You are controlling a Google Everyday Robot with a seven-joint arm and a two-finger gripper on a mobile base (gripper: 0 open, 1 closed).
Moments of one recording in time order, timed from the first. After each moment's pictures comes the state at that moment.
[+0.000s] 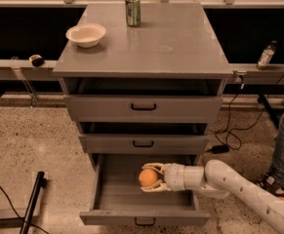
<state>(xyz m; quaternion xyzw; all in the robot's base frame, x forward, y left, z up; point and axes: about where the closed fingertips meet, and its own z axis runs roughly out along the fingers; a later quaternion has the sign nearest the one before) 0.522 -0.031 0.478 -0.61 0.52 0.27 0.53</state>
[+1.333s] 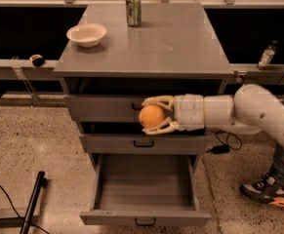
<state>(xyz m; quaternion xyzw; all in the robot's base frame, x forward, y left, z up) 0.545 -0.030 0.790 -0.66 0.43 0.21 0.58</state>
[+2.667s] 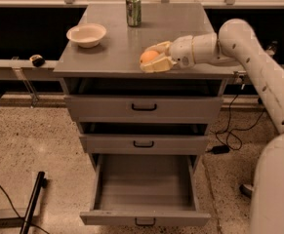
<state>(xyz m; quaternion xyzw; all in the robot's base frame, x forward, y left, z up) 0.739 -0.048 0.846 -0.54 0.62 0.29 0.49</state>
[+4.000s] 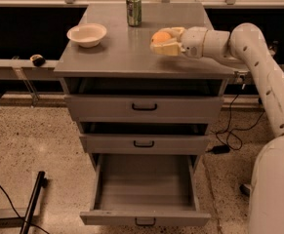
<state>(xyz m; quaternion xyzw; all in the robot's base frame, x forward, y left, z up) 0.798 -0.080 0.891 -0.45 0.59 0.28 0.61</state>
